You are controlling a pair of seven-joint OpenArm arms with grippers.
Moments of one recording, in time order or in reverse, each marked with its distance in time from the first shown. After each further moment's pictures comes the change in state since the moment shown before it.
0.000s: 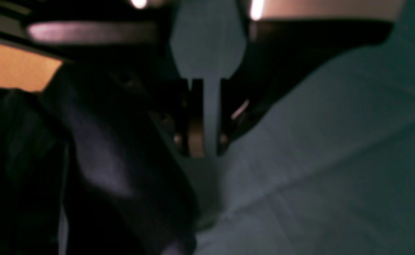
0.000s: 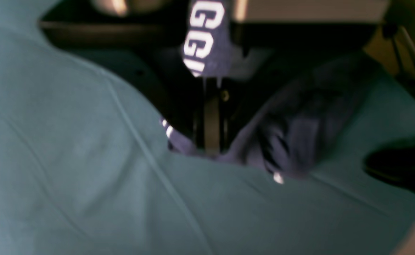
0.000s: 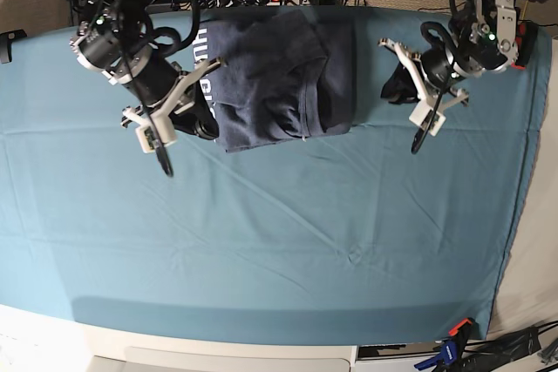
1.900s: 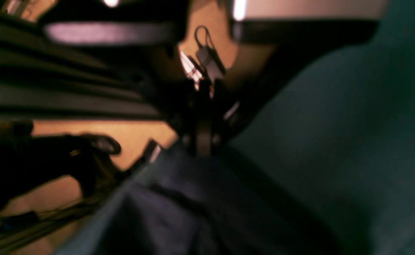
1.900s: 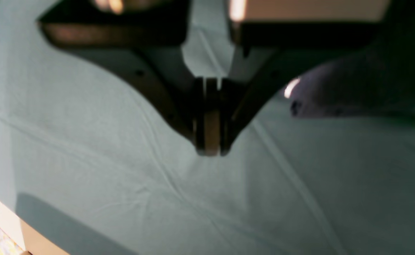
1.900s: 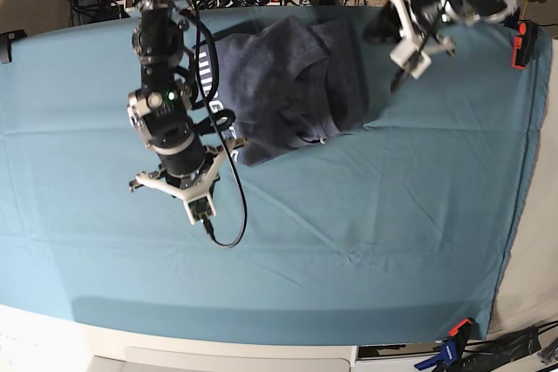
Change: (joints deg) left arm 17.5 -0.1 -0.1 17.3 -5.2 -1.6 5.4; right arm 18.0 4.0 -22.3 -16.9 -37.9 -19.2 11.5
